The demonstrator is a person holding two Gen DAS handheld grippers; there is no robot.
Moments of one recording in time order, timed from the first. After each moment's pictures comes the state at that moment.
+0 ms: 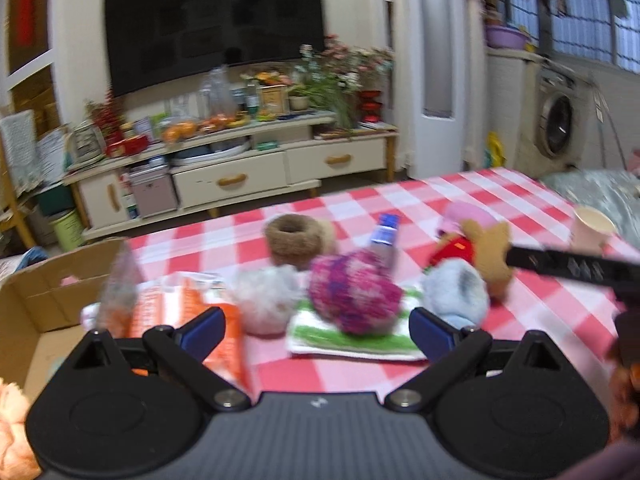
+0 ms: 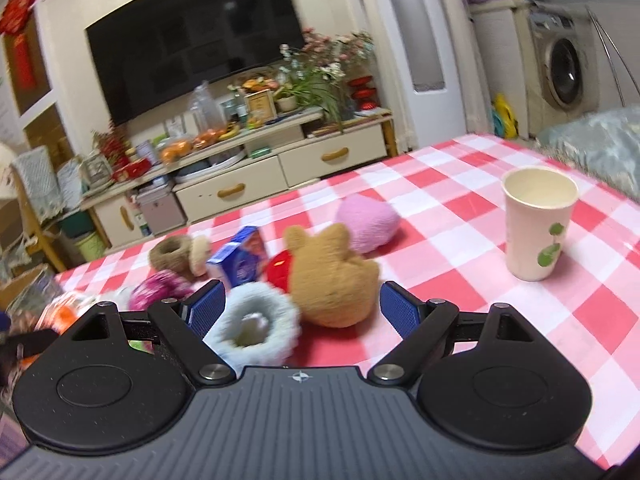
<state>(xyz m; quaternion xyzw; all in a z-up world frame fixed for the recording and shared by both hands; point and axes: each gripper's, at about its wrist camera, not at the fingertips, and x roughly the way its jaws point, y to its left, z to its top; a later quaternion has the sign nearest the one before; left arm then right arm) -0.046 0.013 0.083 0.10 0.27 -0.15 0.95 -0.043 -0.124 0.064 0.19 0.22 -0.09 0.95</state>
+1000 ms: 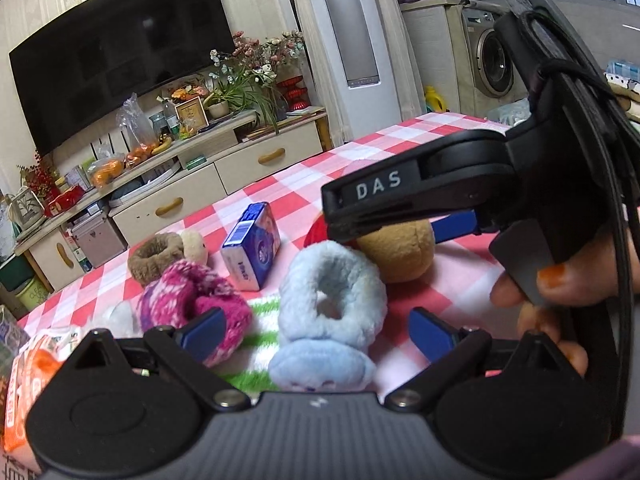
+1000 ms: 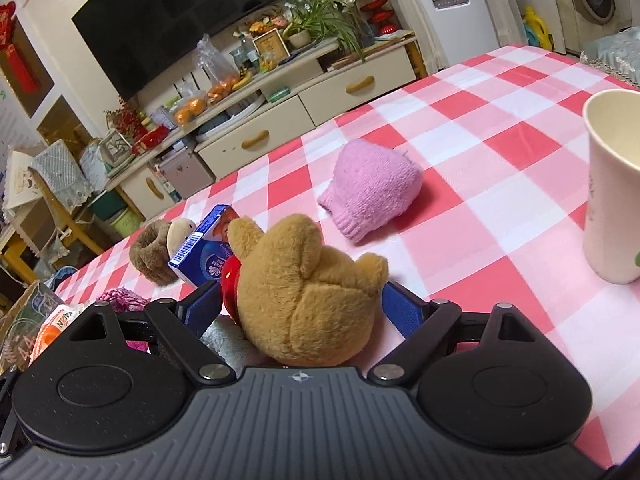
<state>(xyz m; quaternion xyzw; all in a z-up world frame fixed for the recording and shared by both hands) -0.031 -0.105 0.033 0.20 0.26 -0.21 0.92 0.013 -0.155 0.041 0.26 0.30 -0.01 0.92</state>
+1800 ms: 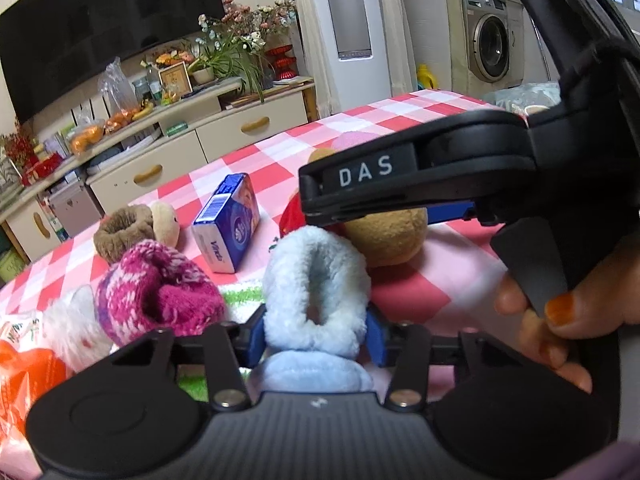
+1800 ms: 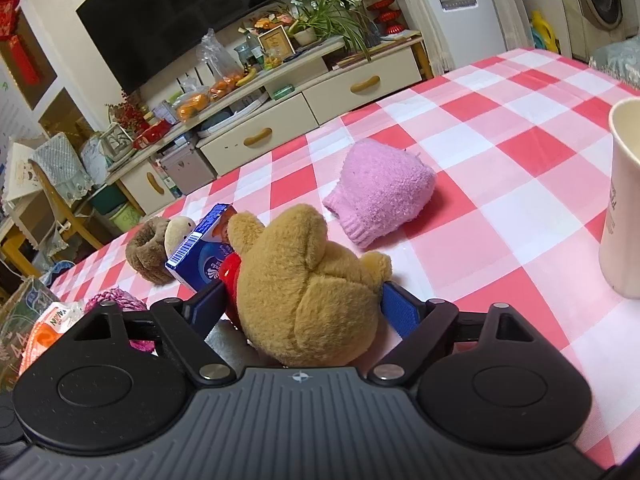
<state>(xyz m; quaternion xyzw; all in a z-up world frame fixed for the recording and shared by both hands) -0.006 -0.111 0.025 0.18 0.32 -0.23 0.90 0.018 -0.151 0.046 0.24 0.30 0.00 0.92</state>
